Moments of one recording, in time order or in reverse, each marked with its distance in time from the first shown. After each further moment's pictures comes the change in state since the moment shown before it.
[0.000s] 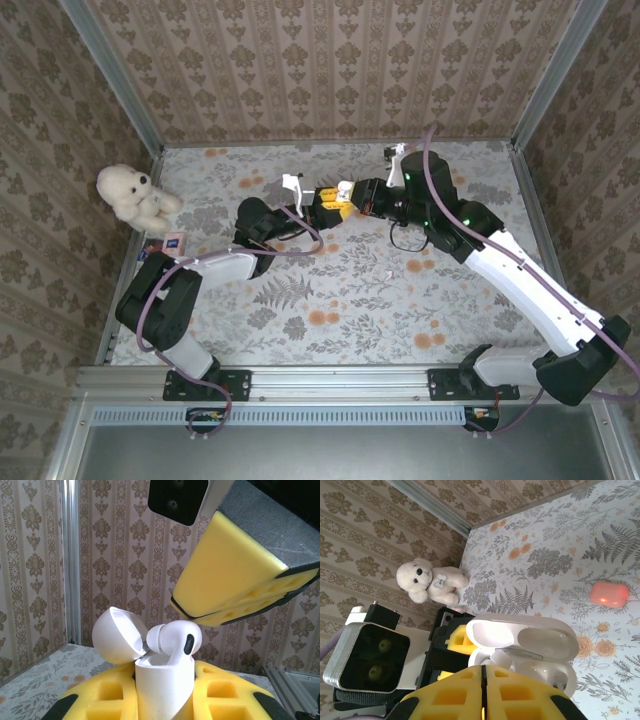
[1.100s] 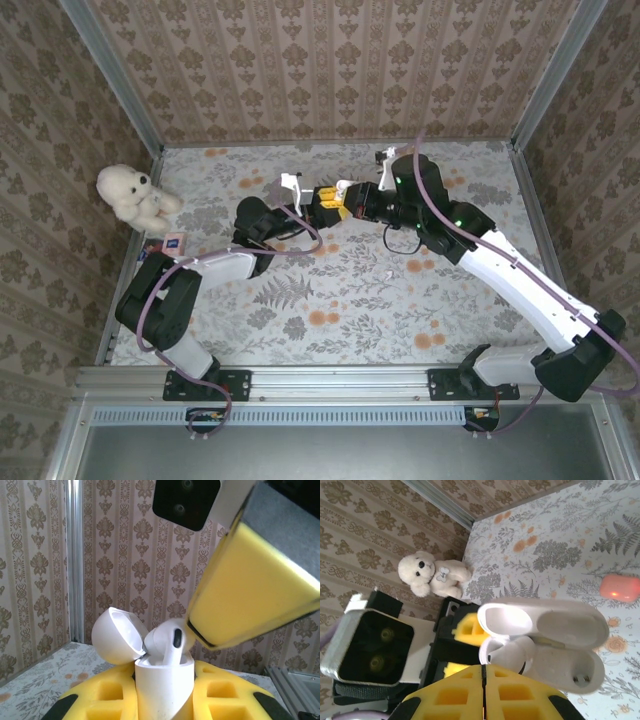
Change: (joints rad) left arm 0.008 0.000 0.000 -0.005 0.002 0.000; right arm 0.027 0.037 0.016 0.015 0.010 0.011
